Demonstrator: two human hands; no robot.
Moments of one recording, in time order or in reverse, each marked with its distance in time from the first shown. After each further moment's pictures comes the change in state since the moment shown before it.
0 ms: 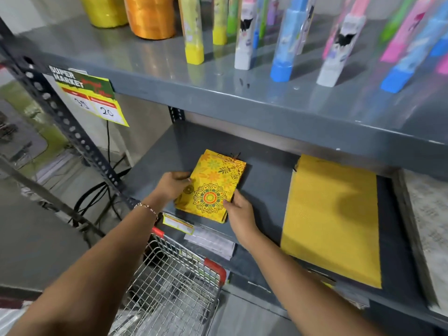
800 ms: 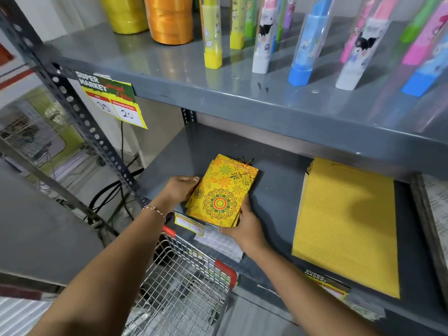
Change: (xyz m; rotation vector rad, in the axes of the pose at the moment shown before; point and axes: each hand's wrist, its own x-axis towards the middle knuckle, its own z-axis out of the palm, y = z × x) left_hand -0.008 -0.008 -0.009 -0.290 -0.041 -0.214; right_hand 0.000 0.046 0.008 -0.363 -0.034 -0.057
